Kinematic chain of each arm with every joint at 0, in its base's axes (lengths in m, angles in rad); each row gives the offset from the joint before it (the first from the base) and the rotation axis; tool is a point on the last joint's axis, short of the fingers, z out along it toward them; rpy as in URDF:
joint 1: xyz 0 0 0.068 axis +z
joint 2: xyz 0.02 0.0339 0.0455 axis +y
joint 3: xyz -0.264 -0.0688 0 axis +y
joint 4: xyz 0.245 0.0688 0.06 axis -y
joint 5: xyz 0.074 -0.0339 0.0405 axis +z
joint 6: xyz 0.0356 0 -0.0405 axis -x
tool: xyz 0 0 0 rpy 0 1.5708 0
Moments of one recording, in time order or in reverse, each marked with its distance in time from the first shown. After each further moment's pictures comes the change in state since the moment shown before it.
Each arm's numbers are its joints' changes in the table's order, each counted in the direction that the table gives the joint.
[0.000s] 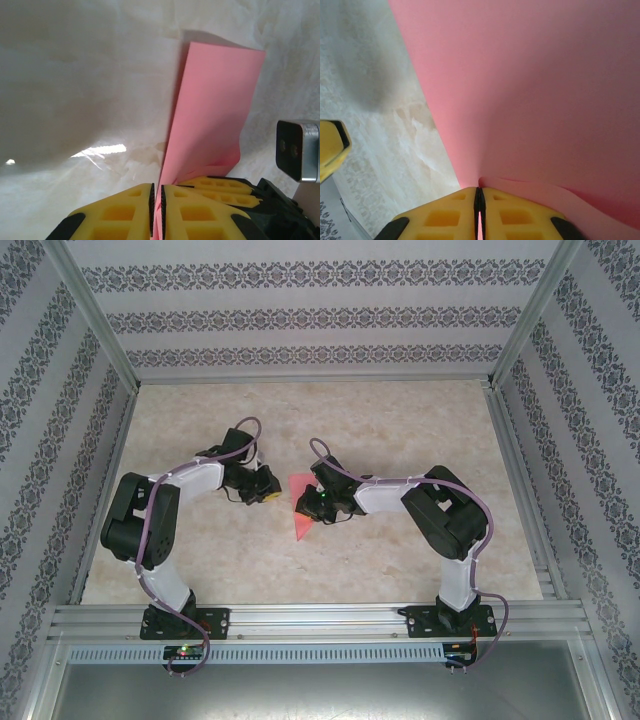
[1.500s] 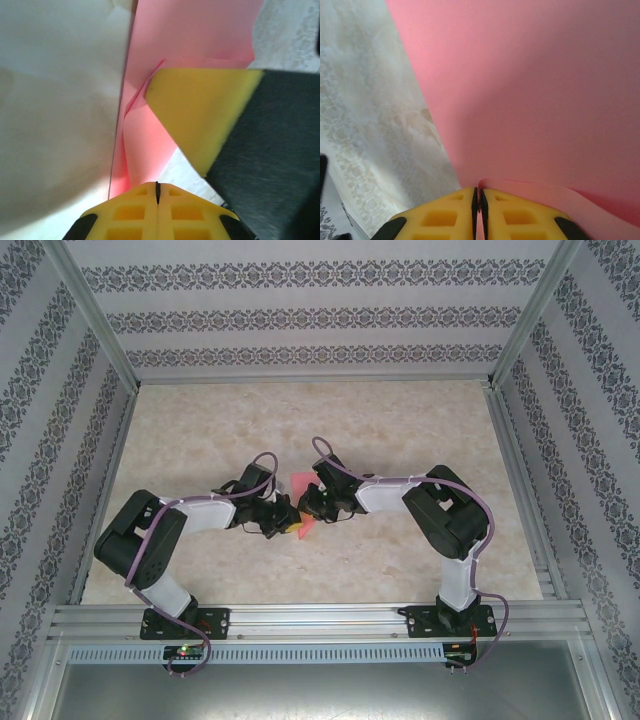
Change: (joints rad) left arm -0.222 -0.105 0.317 0.386 -0.071 0.333; right arm -0.008 0.000 0.000 -0.006 -0.005 -0.007
